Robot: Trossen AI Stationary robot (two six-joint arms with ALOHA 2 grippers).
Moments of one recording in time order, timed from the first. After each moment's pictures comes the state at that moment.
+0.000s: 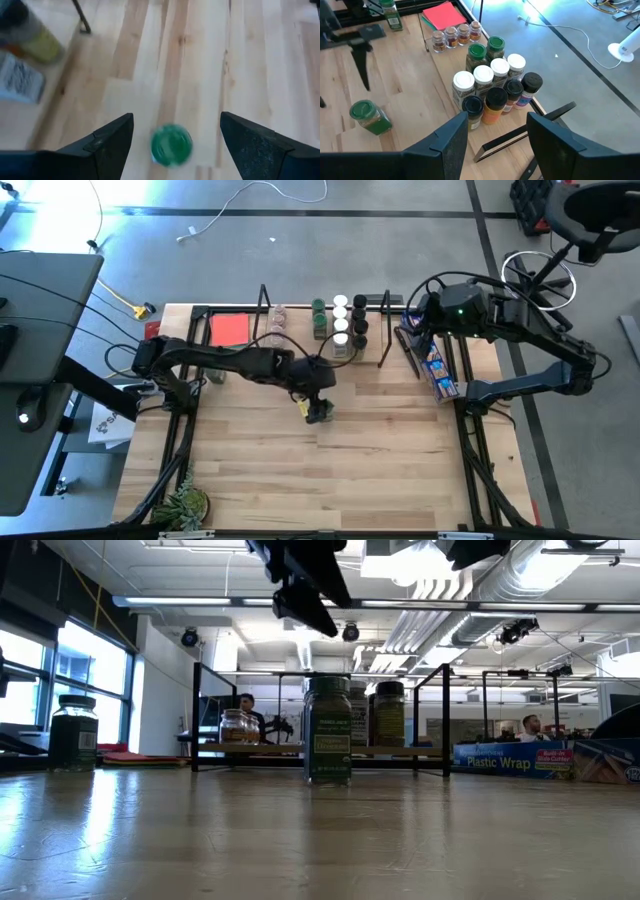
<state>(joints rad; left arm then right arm) -0.05 1.73 1.47 -0.61 -0.06 -0.19 -0.29 1.08 1.43 -1.02 0.24 0.02</state>
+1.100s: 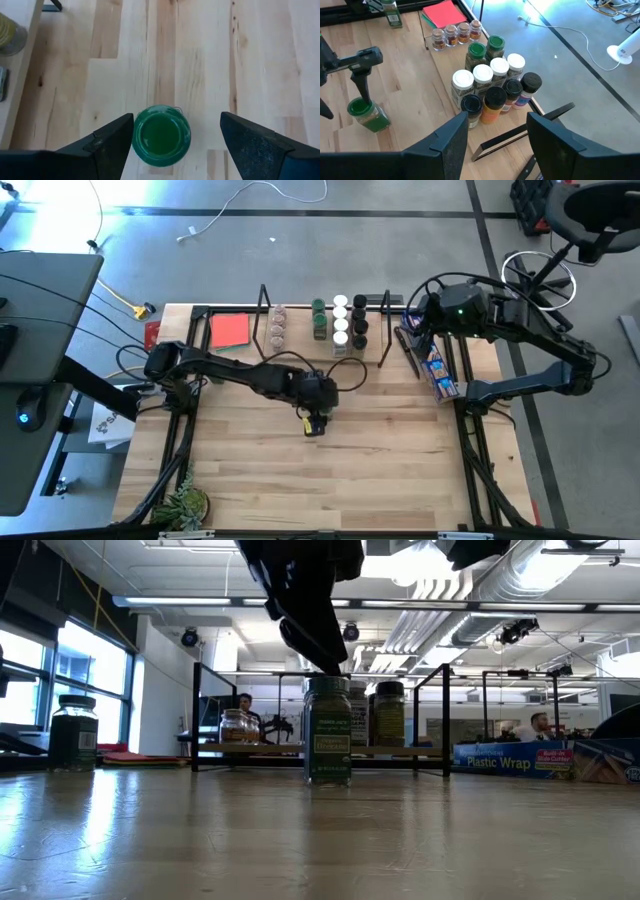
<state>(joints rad) -0.11 1.82 1.44 -0.61 -0.11 -0.09 -0.29 1.08 1.43 -1.03 0.24 0.00</state>
